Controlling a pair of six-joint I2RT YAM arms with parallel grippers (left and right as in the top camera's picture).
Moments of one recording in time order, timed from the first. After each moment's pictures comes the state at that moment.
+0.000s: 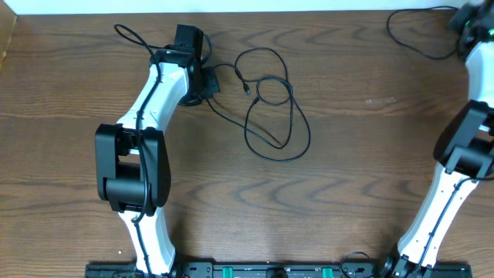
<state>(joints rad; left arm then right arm) -0.15 2.06 1.61 -0.81 0.07 -0.43 -0.37 2.55 2.26 -0.36 0.05 0.29</state>
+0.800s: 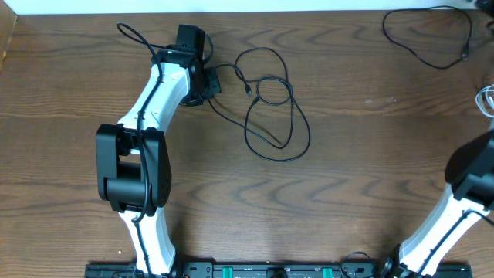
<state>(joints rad) -0.15 2.06 1.61 -0.81 0.07 -0.40 -0.38 2.18 2.26 -0.64 -0.05 0.27</state>
